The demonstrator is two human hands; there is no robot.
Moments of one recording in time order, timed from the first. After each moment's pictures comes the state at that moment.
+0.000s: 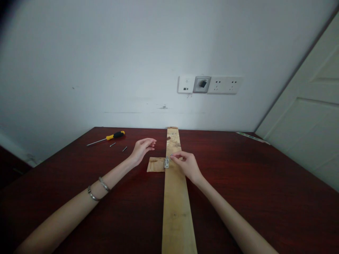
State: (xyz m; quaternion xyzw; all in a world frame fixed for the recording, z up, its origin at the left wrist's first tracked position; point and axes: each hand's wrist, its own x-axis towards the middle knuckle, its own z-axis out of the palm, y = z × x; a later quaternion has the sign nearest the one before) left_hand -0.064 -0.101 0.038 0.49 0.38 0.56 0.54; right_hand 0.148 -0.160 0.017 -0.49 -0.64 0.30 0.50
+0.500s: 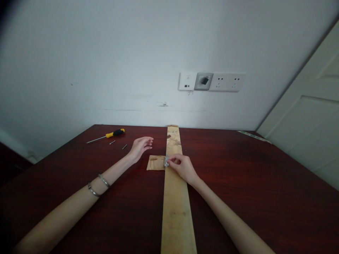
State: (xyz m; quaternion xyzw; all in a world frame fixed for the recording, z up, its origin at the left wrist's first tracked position) left_hand -0.075 -0.088 0.026 0.44 0.41 0.57 0.56; right_hand 0.141 -0.159 -0.004 -0.49 -0.70 0.29 0.44
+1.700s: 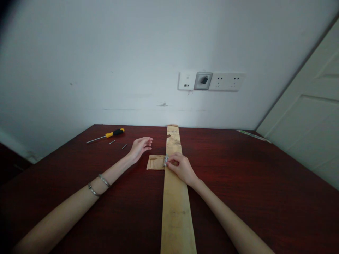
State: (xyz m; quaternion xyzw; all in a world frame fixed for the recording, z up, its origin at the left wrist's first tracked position) left_hand -0.076 -0.088 0.020 0.44 0.42 0.56 0.56; right_hand 0.140 -0.164 -0.002 -0.44 -0.75 0.24 0.43
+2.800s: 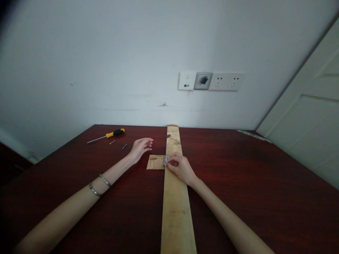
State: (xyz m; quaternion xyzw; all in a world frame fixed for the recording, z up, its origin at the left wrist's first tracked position) left_hand -0.077 -0.089 0.019 0.45 0.42 0.55 0.56; right_hand 0.139 -0.164 -0.002 -0.43 -0.76 0.24 0.42
